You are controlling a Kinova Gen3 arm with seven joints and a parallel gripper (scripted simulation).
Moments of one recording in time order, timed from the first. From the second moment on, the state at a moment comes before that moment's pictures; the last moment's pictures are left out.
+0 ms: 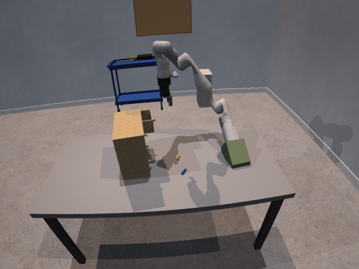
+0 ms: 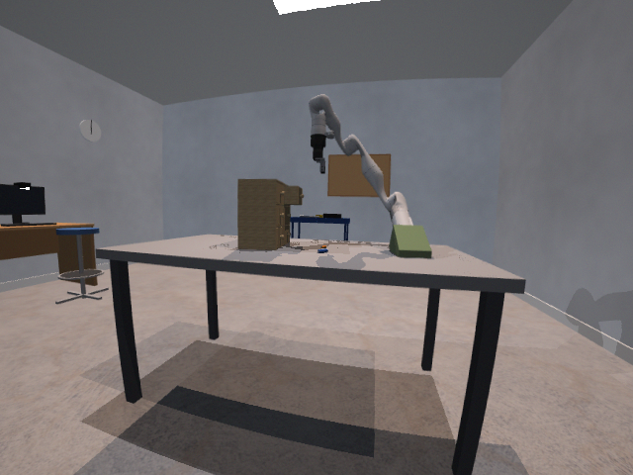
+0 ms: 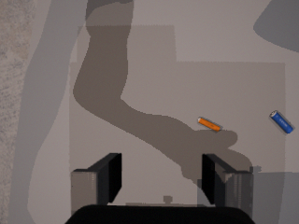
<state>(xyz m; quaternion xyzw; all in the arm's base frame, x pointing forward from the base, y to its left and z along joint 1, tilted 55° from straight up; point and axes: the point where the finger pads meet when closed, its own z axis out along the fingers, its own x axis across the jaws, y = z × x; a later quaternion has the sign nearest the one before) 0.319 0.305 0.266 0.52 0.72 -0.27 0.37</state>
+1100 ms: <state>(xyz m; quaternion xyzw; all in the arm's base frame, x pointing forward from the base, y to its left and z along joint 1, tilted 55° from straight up) 0.246 0.252 0.283 0.52 0.72 -0.25 0.38</state>
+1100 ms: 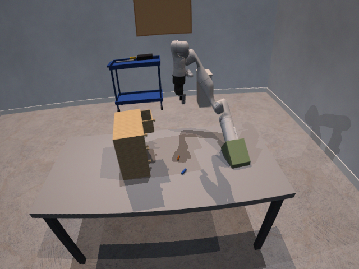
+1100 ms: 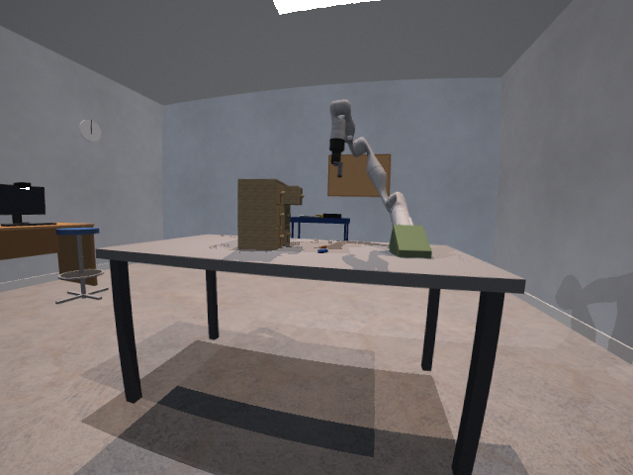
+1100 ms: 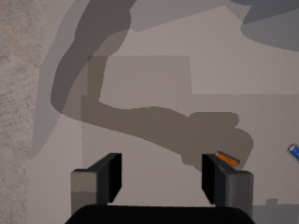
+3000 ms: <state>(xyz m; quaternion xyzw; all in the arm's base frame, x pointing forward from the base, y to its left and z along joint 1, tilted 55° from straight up) 0.327 0.198 0.231 0.27 0.76 0.12 0.58</state>
